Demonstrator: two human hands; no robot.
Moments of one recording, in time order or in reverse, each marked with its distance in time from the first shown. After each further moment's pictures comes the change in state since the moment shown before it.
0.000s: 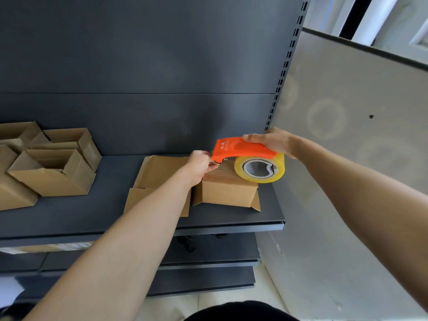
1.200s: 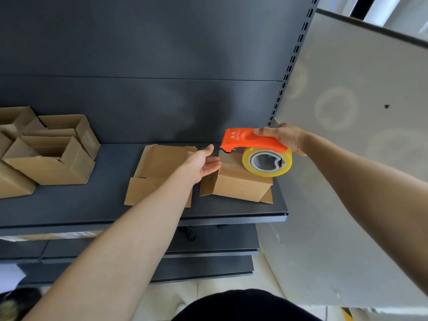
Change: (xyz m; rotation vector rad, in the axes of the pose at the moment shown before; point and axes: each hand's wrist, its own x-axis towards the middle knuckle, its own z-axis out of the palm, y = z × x) left_hand -0.009 -0.012 -0.014 -0.349 0.113 -0.237; right_hand 0.005 0.013 0.006 0.137 -0.002 0.024
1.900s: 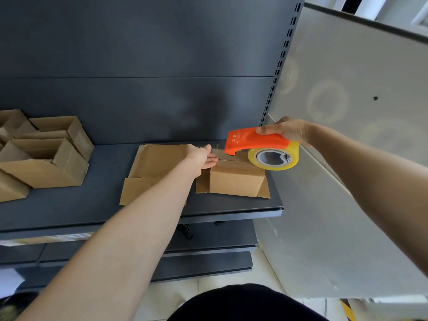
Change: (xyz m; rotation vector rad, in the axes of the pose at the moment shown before) left_hand 0.001 -0.001 0.026 0.219 0.091 0.079; right_hand -0.003 0.012 -0.024 -0.119 -0.013 -0.009
